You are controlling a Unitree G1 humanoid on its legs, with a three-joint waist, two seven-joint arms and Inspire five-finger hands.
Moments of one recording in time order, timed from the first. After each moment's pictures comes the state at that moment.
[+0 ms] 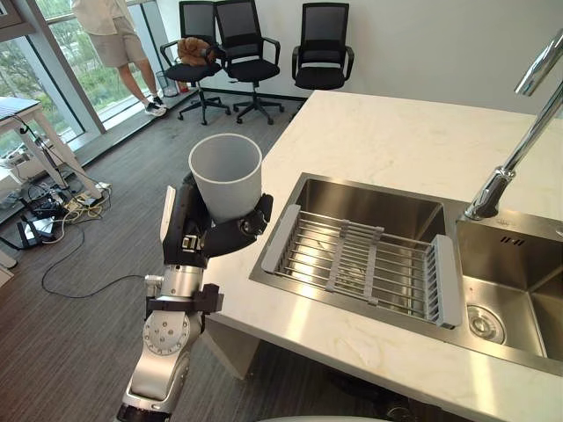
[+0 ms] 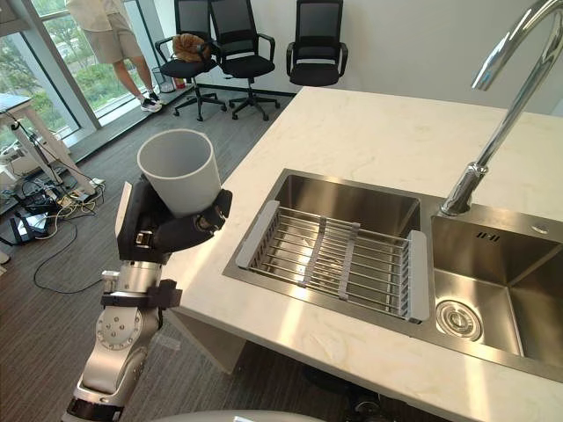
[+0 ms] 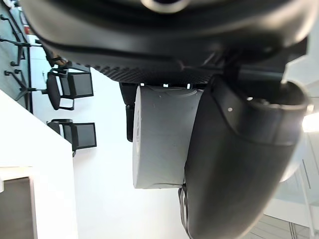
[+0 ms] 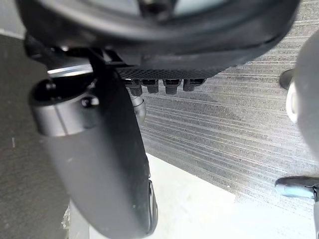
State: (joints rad) left arm 0.14 0.27 -0.13 -0.31 -0.23 -0.31 0.11; right arm 0.26 -0.09 0.03 0.76 0.21 -0.12 0.04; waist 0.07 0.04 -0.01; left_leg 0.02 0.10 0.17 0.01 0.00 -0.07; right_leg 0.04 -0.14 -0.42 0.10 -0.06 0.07
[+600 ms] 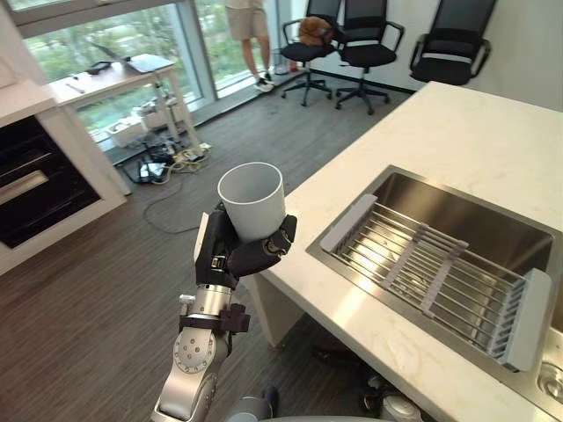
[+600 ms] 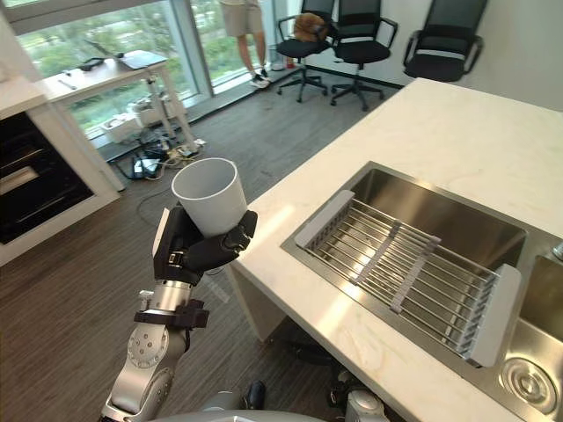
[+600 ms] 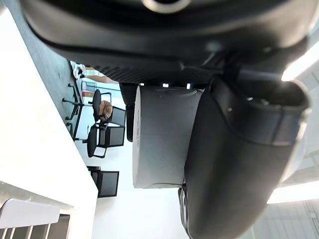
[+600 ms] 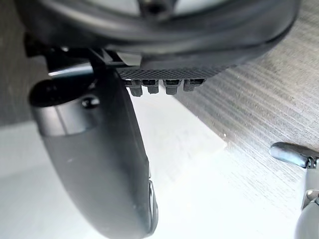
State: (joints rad) left arm 0.17 0.18 -0.26 -0.29 -0.28 -0.32 0.09; right arm 0.16 -0.10 0.14 0.71 0.28 -0.13 0.02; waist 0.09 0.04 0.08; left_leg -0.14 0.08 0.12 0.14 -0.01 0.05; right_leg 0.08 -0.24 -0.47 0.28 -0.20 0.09
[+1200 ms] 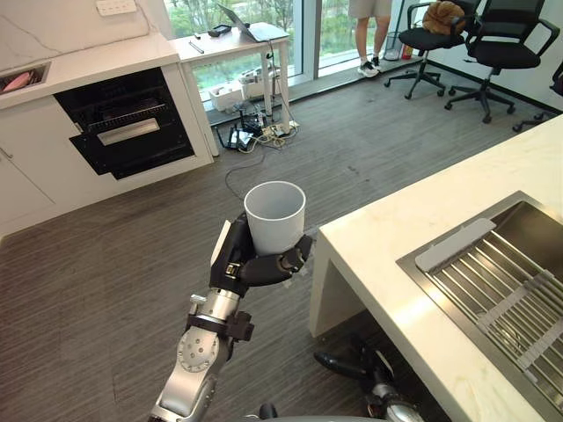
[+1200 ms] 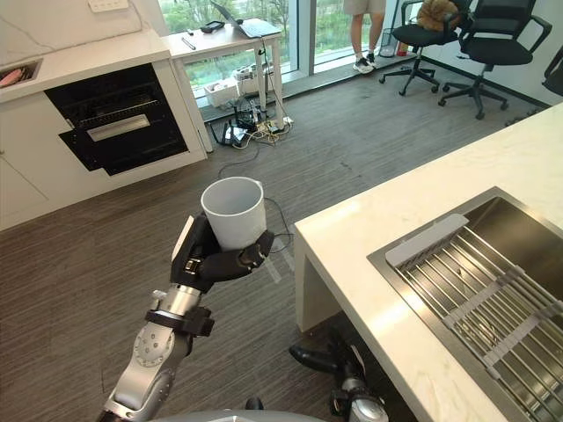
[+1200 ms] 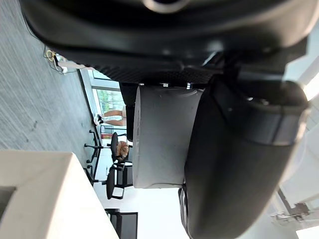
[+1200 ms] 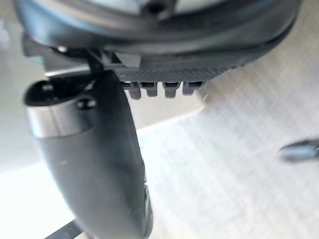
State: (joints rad) left arm 0.15 0.29 -0.28 -0.11 -0.31 -0.35 -0.01; right arm 0.22 -0.08 -0.05 0.82 0.19 -0.14 0.08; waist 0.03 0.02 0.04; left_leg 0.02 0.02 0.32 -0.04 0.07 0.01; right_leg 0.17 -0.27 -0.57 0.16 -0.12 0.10
